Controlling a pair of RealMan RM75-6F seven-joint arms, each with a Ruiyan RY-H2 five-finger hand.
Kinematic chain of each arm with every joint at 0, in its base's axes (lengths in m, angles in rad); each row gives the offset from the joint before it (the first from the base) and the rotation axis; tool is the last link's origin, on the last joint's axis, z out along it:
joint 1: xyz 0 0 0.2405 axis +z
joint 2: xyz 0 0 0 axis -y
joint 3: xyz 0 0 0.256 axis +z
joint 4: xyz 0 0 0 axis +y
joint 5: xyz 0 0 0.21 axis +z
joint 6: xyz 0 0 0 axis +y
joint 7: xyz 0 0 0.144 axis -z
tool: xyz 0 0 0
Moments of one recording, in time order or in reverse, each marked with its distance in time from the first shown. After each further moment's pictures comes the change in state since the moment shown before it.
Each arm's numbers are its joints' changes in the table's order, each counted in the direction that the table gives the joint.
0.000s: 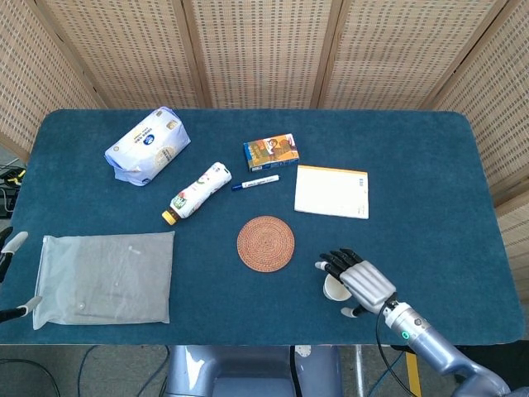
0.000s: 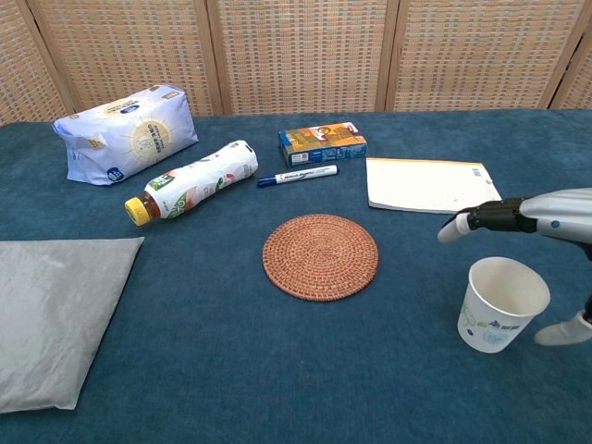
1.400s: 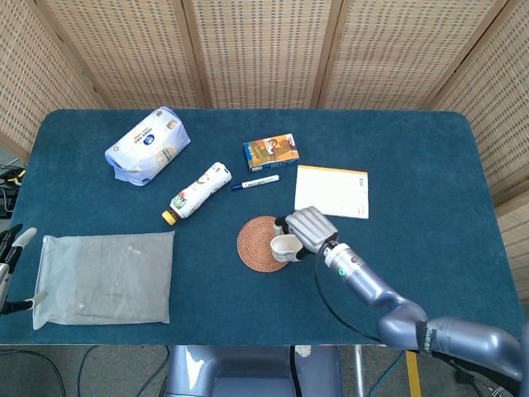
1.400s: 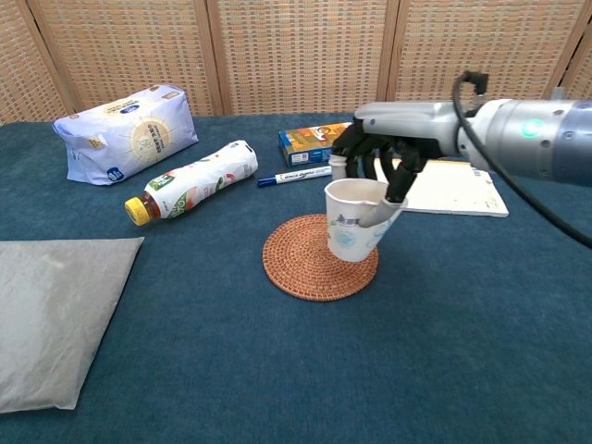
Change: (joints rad) left arm -0.061 0.006 -0.020 0.001 -0.103 -0.122 -0.029; right arm 0.365 0.277 0.244 0.222 0.414 -0.162 0.122
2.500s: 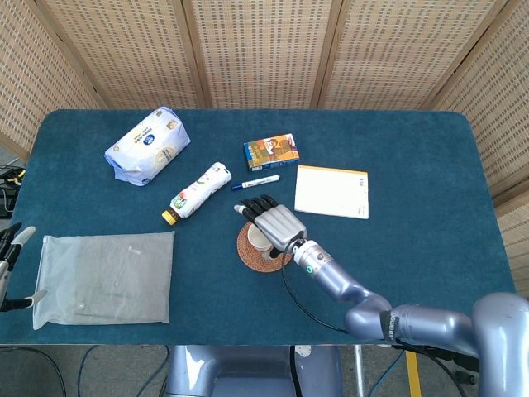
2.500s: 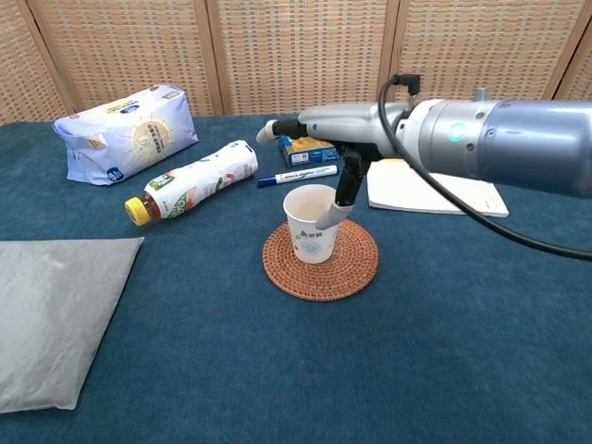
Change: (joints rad) left arm -0.010 -0.003 0.001 0.010 -0.018 -0.014 0.023; right arm 0.128 0.050 -0.039 -0.012 0.109 0.062 0.133
